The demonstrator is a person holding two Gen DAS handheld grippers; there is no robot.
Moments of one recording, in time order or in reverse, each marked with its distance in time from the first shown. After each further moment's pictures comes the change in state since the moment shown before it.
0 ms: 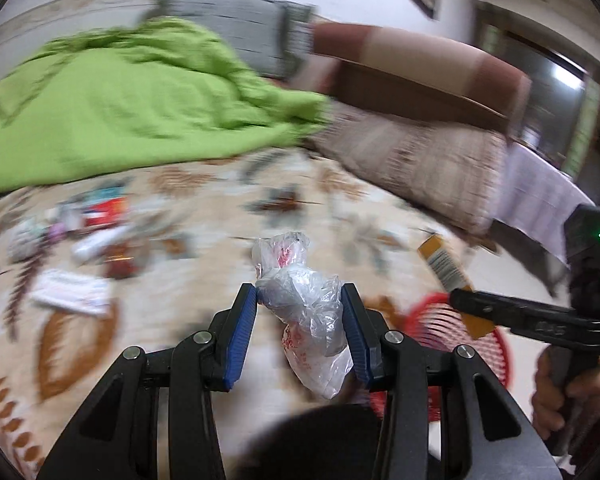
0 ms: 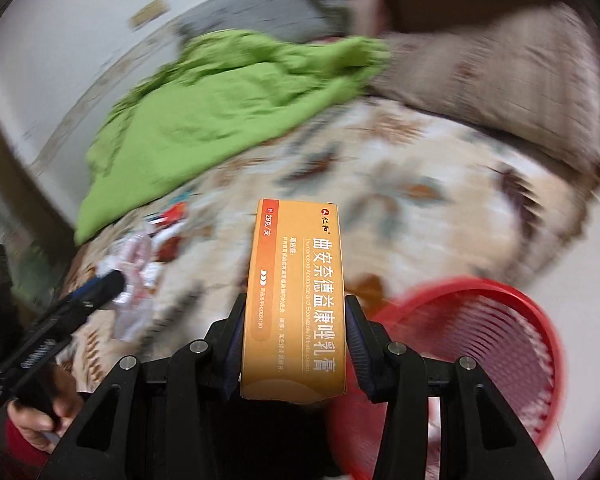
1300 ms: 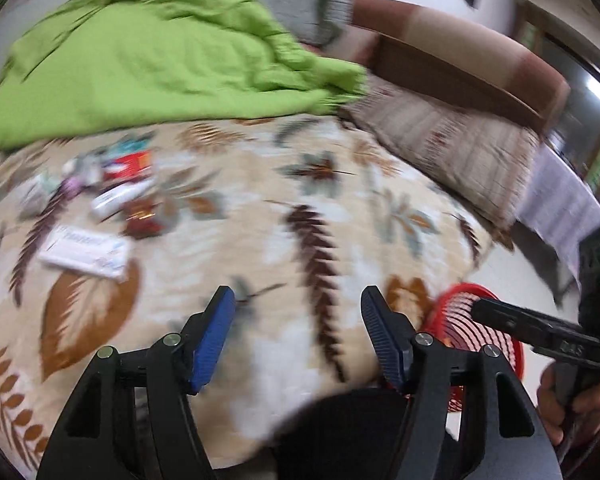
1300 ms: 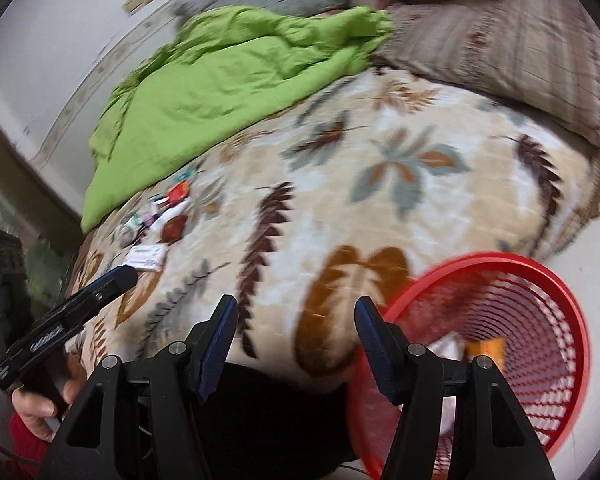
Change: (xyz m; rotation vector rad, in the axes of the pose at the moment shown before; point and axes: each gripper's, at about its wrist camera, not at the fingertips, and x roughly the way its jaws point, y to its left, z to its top) left arm 0.007 0.070 -0.007 -0.159 0.101 0.124; right arm 0.034 0.028 0.003 -0.023 0.095 0.076
